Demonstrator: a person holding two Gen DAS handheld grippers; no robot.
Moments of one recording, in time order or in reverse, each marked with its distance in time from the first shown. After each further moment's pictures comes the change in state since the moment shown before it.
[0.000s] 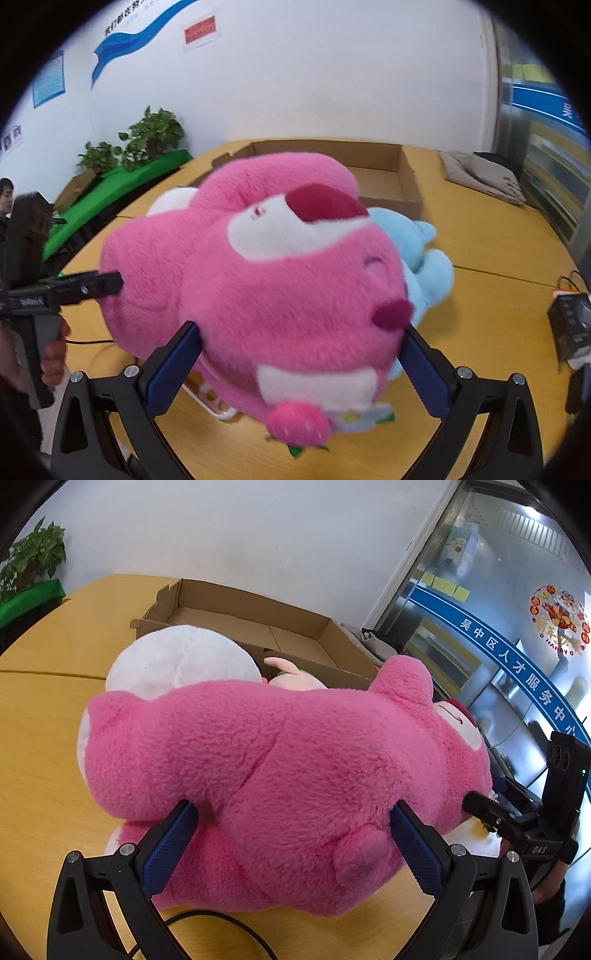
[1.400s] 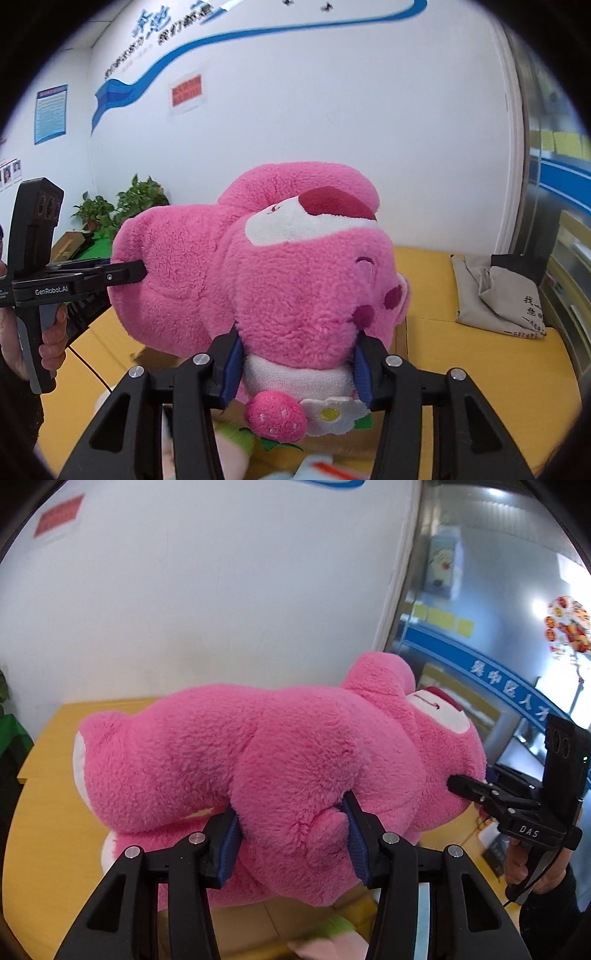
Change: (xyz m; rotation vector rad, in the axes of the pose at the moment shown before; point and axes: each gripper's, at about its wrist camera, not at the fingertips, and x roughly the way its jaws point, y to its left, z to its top) left arm 0.132 -0.015 0.346 0.238 -0.084 0.023; right arm 0.104 -0.074 0.272 -0.016 -0.200 0.024
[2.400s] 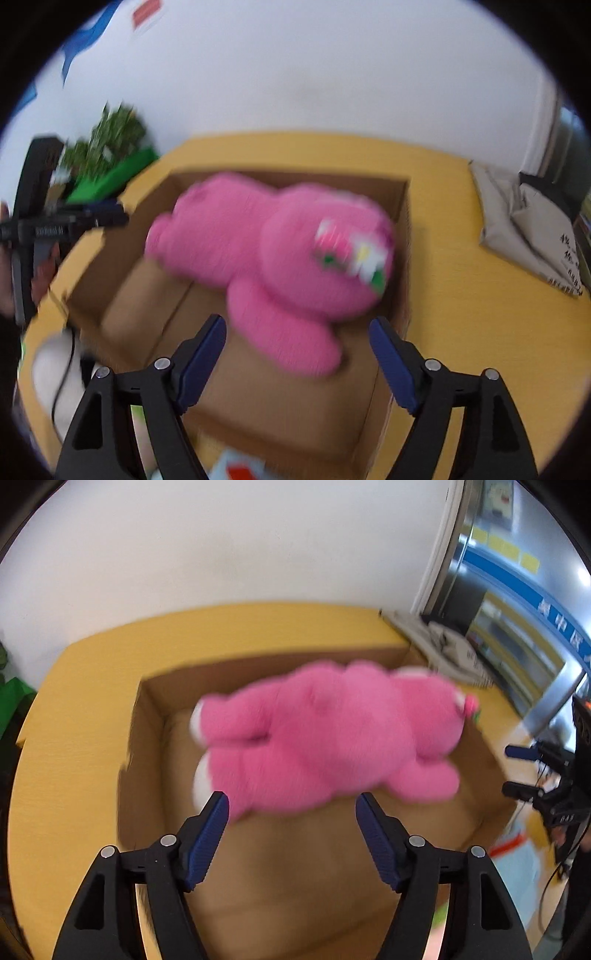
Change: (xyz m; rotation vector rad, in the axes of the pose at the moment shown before) left arm 0.079 0.074 -0.066 -0.008 0.329 0.157; right arm 0.114 -0.072 -0.066 -0.015 0.417 0.025
